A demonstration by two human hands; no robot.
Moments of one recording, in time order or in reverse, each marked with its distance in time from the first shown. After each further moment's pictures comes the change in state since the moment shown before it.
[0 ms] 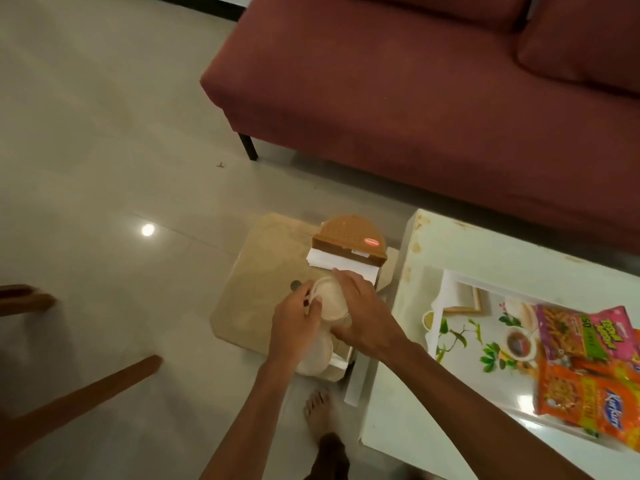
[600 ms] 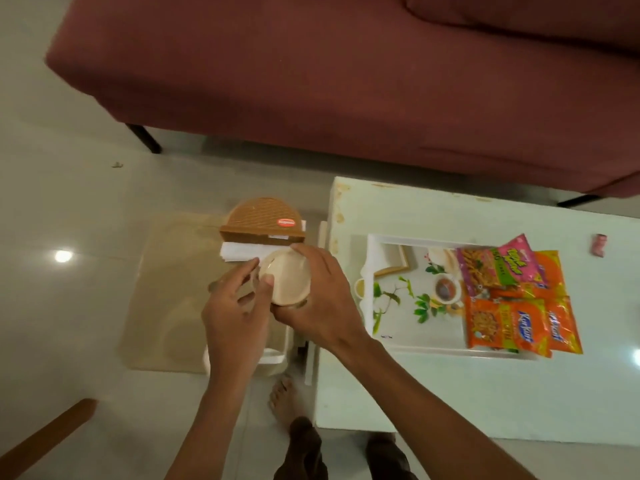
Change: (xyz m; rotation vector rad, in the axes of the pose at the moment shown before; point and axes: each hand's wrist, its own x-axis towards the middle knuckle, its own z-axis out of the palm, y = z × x) left_hand -0.021 0.044 0.031 -0.196 0.159 0.151; right_hand -0.034 0.015 -0.027 0.339 0.430 0.165
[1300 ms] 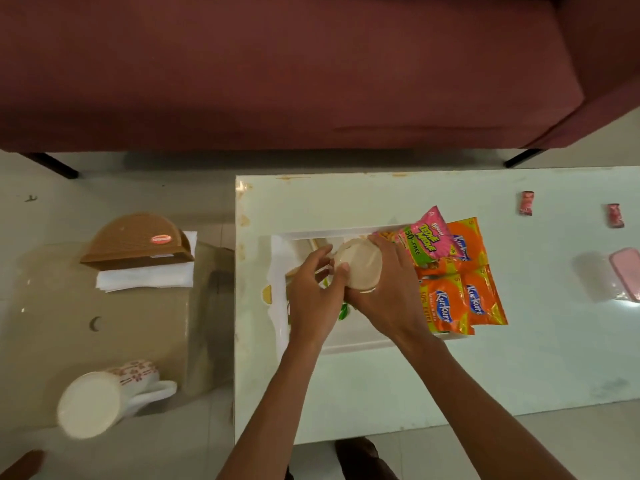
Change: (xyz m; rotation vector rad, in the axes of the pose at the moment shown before) left_hand -0.068 0.057 0.253 -0.075 -0.415 -0.089; right_hand -0.043 0.187 -0.178 -0.166 0.307 0.252
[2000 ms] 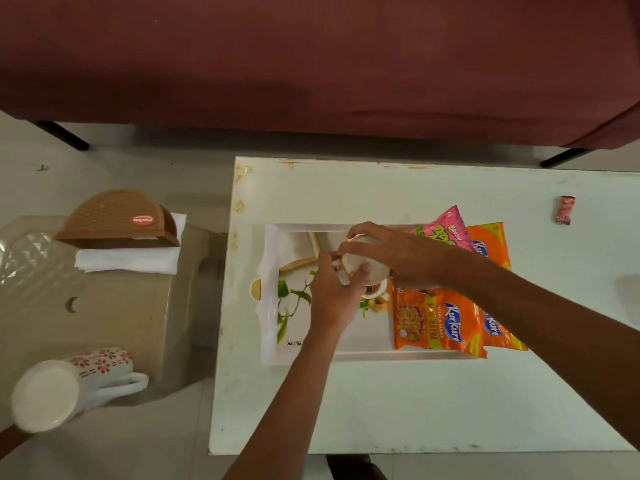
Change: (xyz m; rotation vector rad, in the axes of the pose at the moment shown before) left_hand 0.035 -0.041 0.063 -0.066 -0.002 -0.160; right_hand 0.110 0.068 -0.012 -0.471 -0.794 -0.741
